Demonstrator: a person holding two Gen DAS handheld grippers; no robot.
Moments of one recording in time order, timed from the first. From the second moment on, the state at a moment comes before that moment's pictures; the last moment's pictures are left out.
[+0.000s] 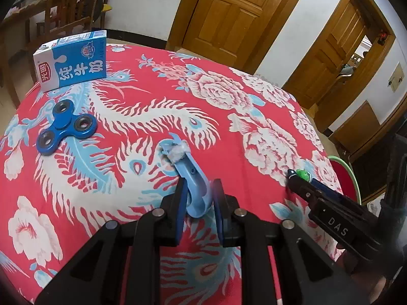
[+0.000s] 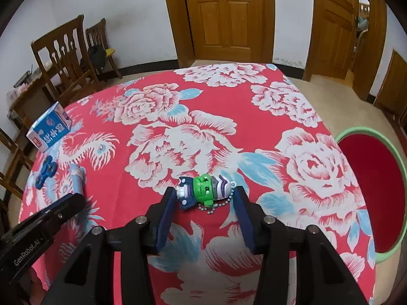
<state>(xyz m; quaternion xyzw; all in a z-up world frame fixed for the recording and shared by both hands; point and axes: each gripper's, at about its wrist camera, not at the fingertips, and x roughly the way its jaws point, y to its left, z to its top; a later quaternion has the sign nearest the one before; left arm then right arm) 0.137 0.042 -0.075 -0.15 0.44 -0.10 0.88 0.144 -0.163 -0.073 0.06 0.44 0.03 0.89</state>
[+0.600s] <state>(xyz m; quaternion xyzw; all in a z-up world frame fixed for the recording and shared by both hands) 0.111 0.018 -0.044 -0.14 0.43 -0.15 0.88 0.084 -0.211 -0.044 0.15 0.40 0.04 0.90</state>
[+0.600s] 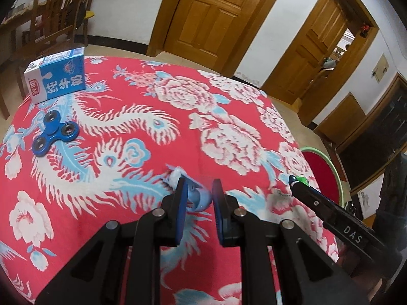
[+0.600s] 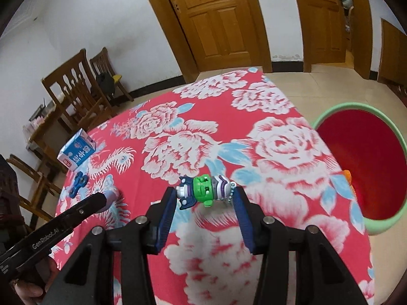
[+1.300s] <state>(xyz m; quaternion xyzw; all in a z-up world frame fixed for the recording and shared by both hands) 0.105 -0.069 -0.008 -0.09 0.43 -0.23 0.87 0.040 -0.307 -0.024 0.22 0.36 -0.01 0.91</state>
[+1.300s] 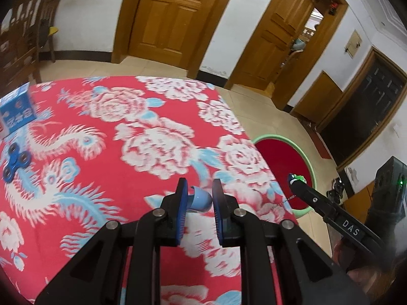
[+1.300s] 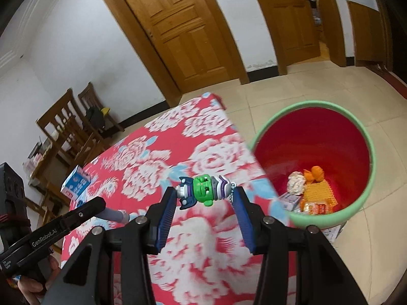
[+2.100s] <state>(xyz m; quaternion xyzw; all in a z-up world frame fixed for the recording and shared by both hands) 0.131 -0.203 -0.011 -0.03 0.44 -0.31 0.84 0.036 -0.426 -0.060 0.26 0.37 -0.11 0.89</state>
